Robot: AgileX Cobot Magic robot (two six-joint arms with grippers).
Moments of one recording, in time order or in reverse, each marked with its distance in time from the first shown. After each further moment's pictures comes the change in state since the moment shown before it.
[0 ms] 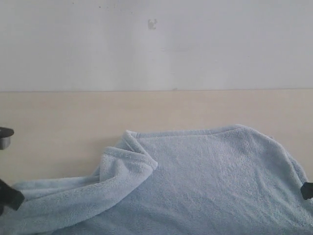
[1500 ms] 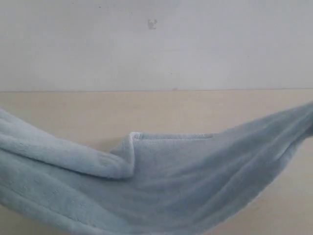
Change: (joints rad) left arm 0.000 -0.577 -0.045 0.089 -0.031 -0.111; right arm 0.000 -0.766 -0.028 0.444 -0.028 -0.307
